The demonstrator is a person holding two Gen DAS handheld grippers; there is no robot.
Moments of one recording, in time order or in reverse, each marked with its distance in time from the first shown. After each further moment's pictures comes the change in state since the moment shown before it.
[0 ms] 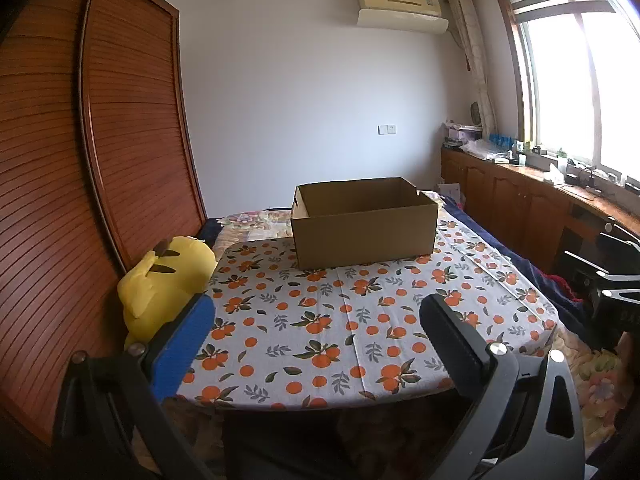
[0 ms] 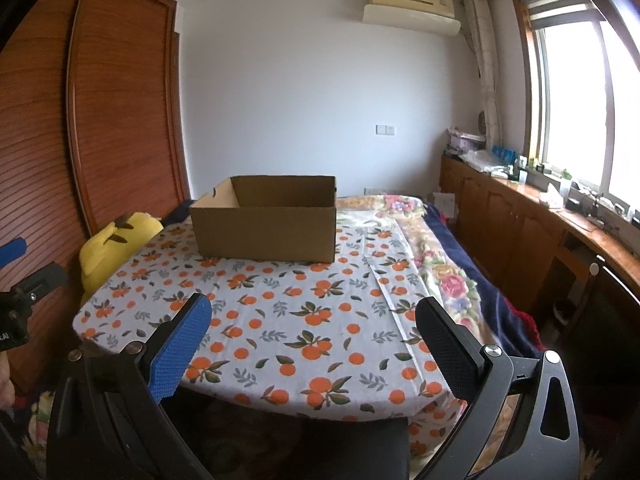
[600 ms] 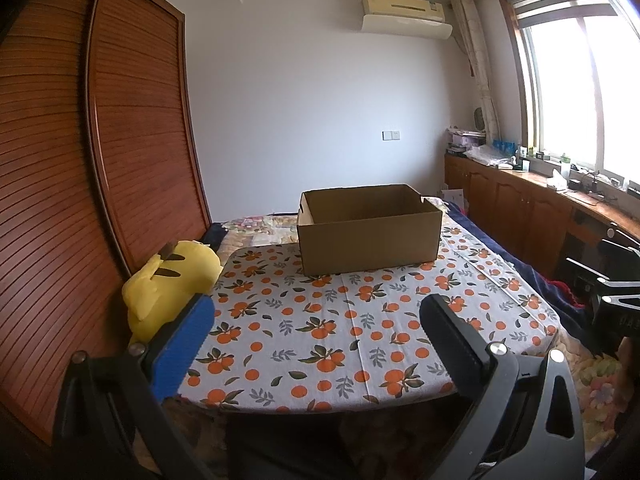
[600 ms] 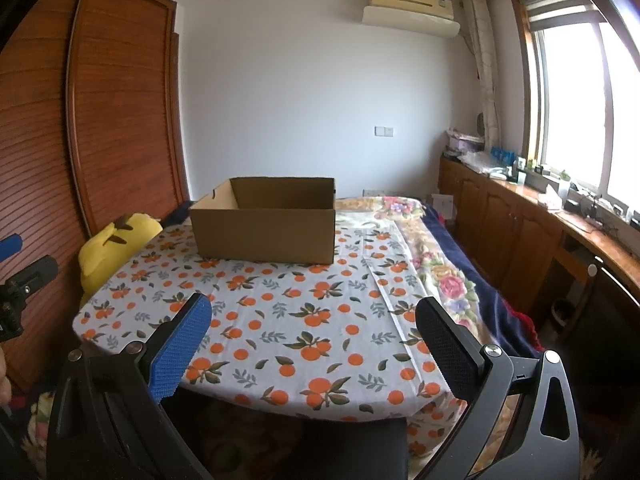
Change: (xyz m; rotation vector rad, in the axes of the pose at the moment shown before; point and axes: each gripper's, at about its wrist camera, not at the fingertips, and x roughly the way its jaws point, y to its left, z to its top) left arm -0.003 0.005 0.004 -0.006 -0.017 0.012; right arm -0.001 0.001 0.001 0.001 -0.004 -0.005
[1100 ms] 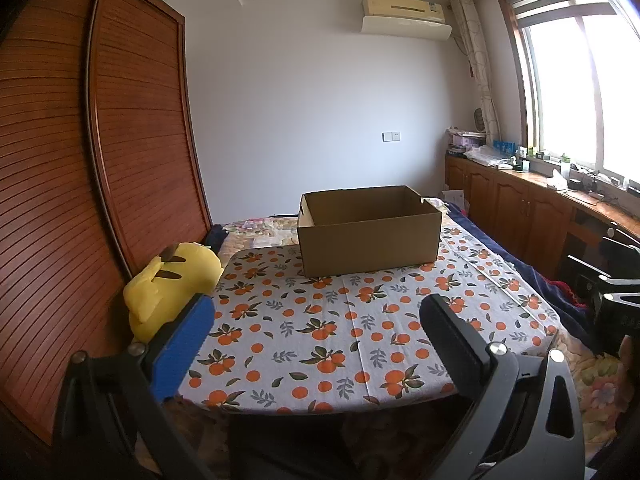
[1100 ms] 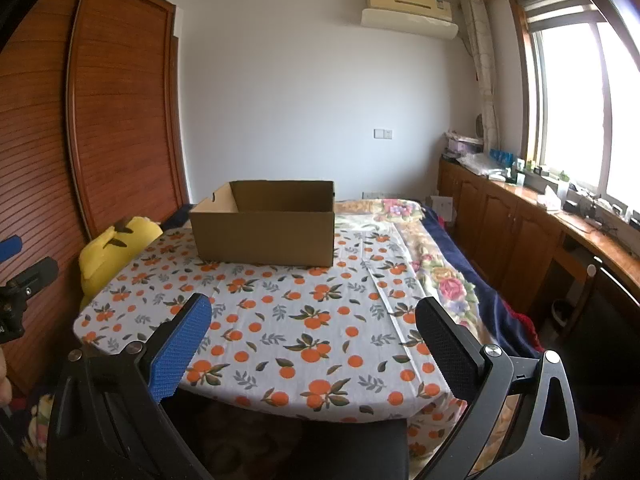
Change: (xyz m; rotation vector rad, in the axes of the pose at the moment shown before) left arm -0.001 -0.001 0.002 0.005 -0.005 0.004; right arm -0.003 0.001 0.001 -0.001 -0.010 -0.003
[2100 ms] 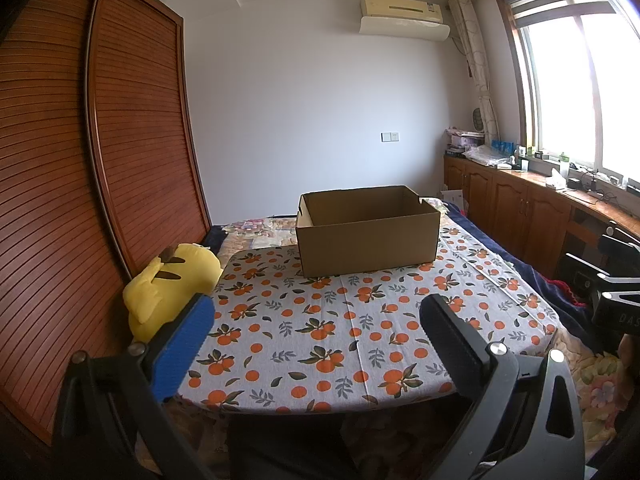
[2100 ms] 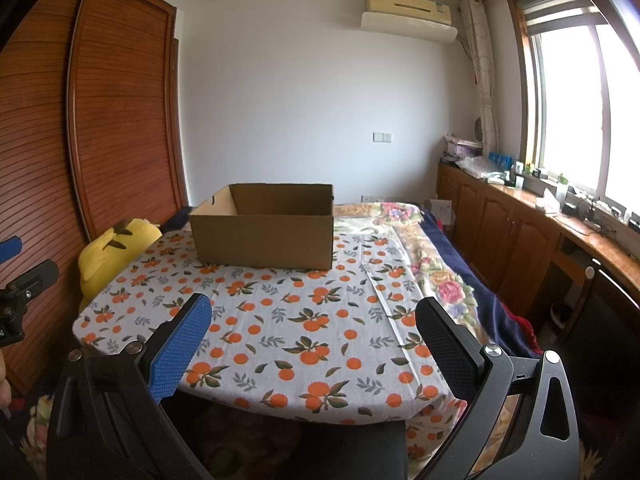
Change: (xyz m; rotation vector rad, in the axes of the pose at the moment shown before) left arm -0.002 -0.002 -0.001 0.002 -0.002 -0.002; right arm -0.002 0.003 0.002 -0.001 -0.005 -0.005
